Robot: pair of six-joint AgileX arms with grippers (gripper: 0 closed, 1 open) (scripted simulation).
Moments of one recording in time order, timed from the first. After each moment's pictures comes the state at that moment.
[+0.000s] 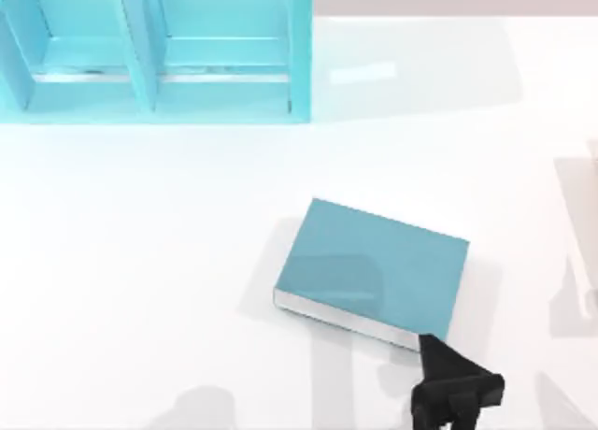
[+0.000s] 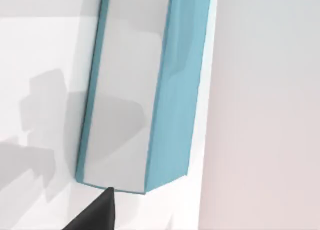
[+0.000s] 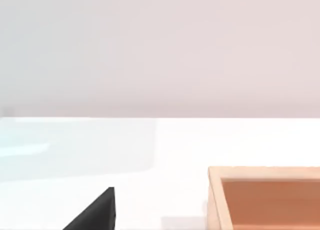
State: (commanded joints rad) left arm 1.59 0.79 4.14 1.78 1.29 -0.37; right arm 0.00 0.00 0.00 0.00 0.00 0.00
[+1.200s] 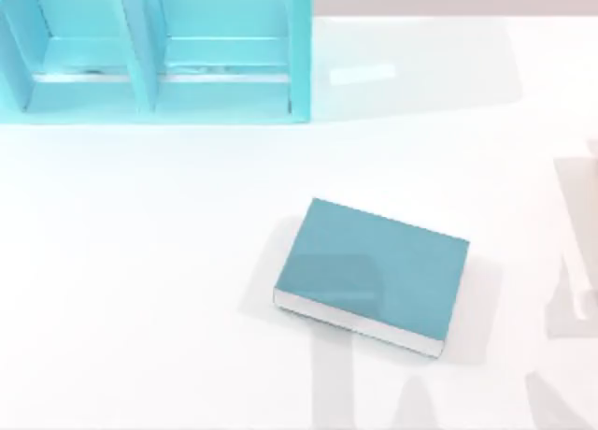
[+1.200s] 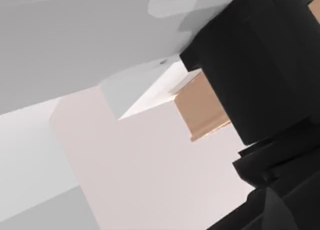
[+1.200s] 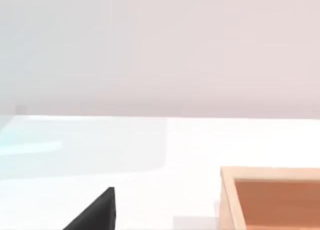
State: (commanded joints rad) left arm 1.09 0.44 2.75 1.17 0.80 -0.25; right arm 0.00 0.00 0.00 0.00 0.00 0.00
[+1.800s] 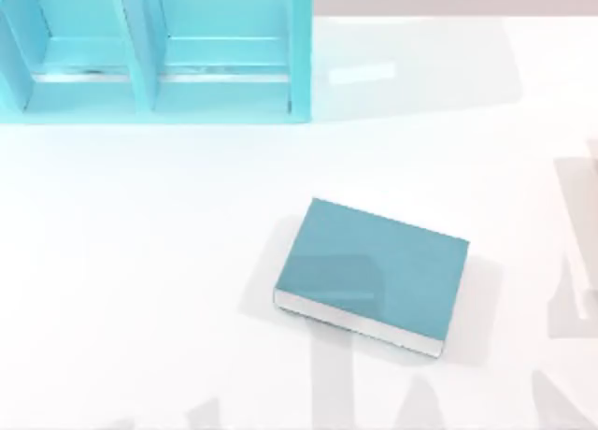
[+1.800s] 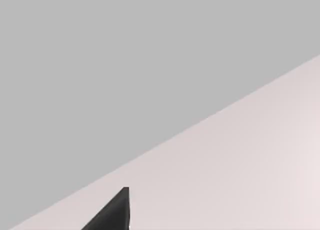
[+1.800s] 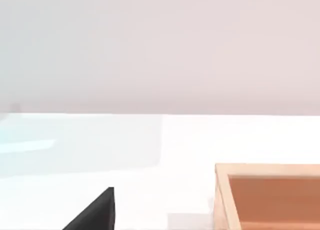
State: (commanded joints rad) left arm 0.50 0.19 1.12 0.53 0.32 -0.11; right arm 0.00 0.00 0.00 0.00 0.00 0.00
